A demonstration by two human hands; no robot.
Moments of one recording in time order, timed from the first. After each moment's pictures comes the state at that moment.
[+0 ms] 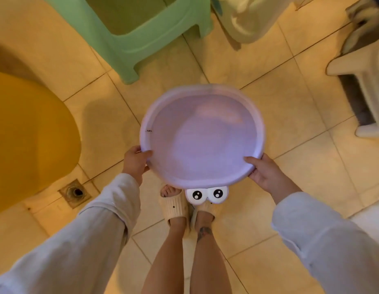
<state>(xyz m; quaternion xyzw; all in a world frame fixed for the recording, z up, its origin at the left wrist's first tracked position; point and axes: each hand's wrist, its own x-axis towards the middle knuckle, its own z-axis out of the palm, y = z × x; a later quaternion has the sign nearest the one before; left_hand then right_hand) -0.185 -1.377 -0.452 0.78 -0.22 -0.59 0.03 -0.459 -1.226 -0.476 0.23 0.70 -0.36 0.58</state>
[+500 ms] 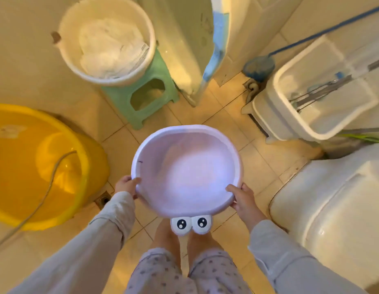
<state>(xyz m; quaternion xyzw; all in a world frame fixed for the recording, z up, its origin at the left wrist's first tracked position) -0.169 -1.331 -0.088 0.79 -0.29 -0.55 0.01 -0.408 -1.144 -0.072 0.22 0.74 -0.41 0.49</state>
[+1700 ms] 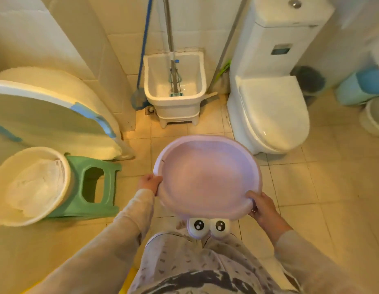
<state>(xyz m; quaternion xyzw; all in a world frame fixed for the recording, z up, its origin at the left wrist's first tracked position) -0.293 -1.287 0.024 0.44 -0.67 -0.56 -0.21 -0.245 -0.975 0.026 0.49 0.54 -0.66 0.17</state>
